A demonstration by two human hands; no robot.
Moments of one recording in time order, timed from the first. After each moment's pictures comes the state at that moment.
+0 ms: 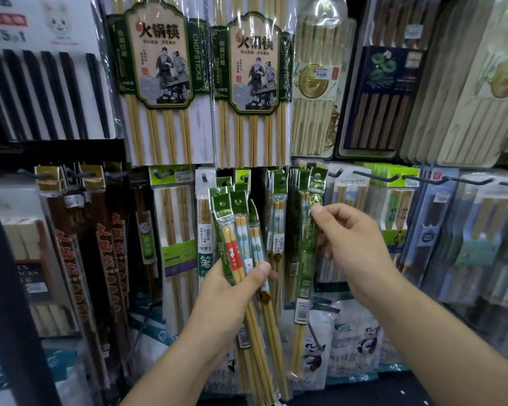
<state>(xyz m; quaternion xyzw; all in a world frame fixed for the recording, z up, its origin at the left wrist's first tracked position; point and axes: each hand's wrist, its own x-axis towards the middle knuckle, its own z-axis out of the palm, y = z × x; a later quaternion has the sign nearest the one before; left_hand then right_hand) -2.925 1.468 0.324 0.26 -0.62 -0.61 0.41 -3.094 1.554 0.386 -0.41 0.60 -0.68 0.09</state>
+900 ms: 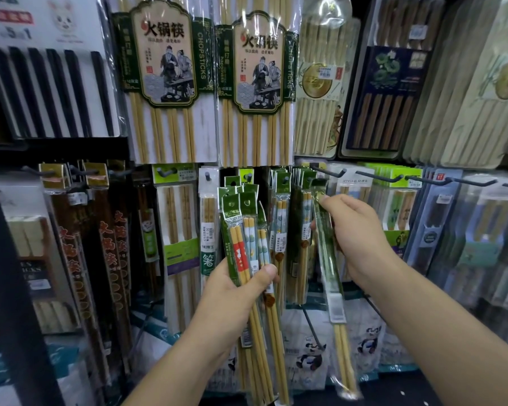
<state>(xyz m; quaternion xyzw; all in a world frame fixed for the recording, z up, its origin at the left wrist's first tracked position) -2.926 1.468 0.321 0.27 -0.63 -0.61 0.40 -3.108 1.536 0.397 -0.37 0.60 -0.70 0.14</state>
